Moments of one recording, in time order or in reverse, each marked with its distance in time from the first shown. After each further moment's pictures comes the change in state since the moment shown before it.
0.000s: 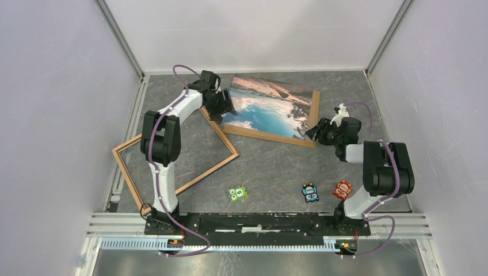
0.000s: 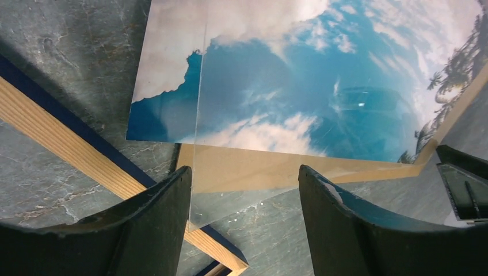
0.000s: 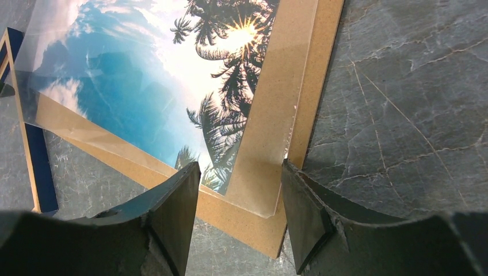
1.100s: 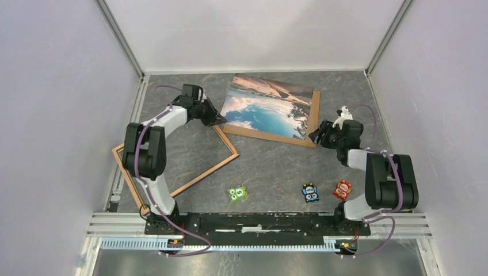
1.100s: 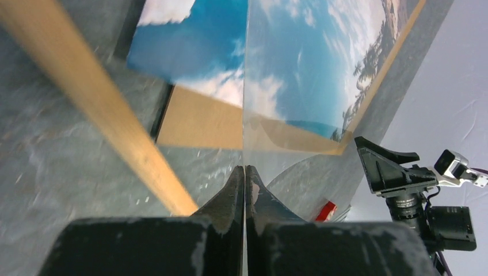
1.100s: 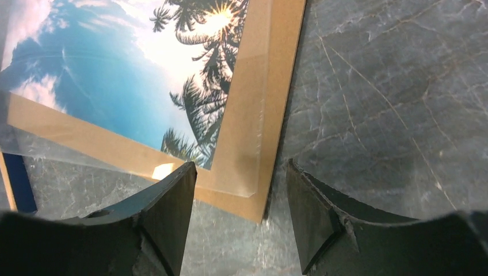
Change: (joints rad) left arm 0.099 -0.209 -0.380 0.338 0.204 -0.225; right arm 0.000 -0.104 -0.038 -0.082 0.076 -0.026
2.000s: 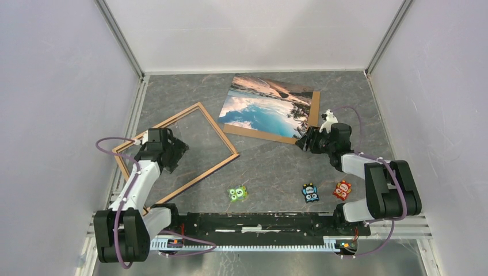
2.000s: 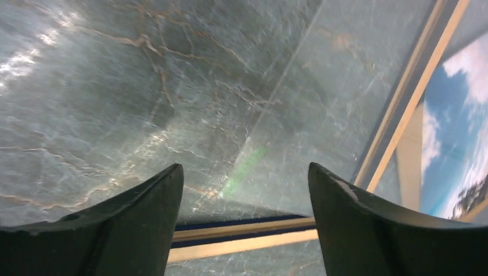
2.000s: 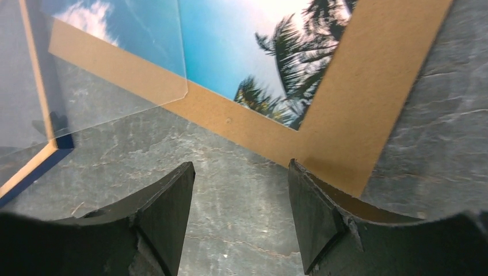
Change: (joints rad) left arm 0.219 -0.835 -0.695 -0.195 -0.517 -0.150; right arm 0.154 -0.114 -0.055 -0.076 -0.027 -0.016
